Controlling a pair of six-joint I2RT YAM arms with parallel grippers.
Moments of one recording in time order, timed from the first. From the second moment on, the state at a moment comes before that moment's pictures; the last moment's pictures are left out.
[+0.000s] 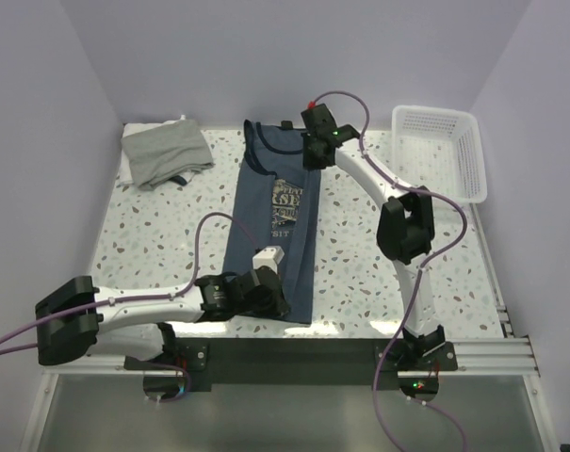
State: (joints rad) left arm -1.19 1.22 0.60 -0.20 -0.16 -1.02; right arm 0.47 2.24 2.12 -0.77 0.17 0.39
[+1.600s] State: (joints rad) left arm -1.19 1.09 0.49 -0.29 -0.24 -1.15; right arm 0.56 2.38 2.33 -0.84 0.17 0.39
